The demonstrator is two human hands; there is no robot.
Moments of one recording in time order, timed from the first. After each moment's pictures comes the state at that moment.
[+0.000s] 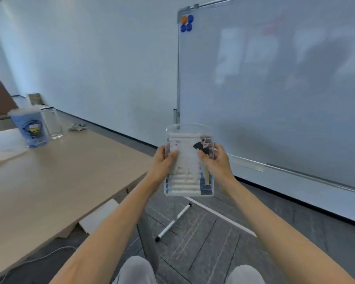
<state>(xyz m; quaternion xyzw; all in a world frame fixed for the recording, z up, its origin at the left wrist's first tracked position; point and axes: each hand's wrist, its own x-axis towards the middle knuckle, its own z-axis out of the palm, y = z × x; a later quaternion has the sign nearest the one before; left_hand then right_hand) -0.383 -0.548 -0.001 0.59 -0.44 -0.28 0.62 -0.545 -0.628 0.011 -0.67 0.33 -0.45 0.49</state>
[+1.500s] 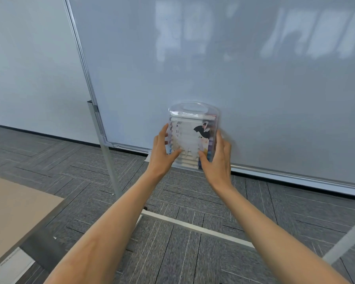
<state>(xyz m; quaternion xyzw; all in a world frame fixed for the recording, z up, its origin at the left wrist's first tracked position) -0.470 -0.818 -0.049 0.54 -0.61 -0.20 0.55 -0.640 -0.826 -0.064 -0.67 0.50 -0.53 0.13</state>
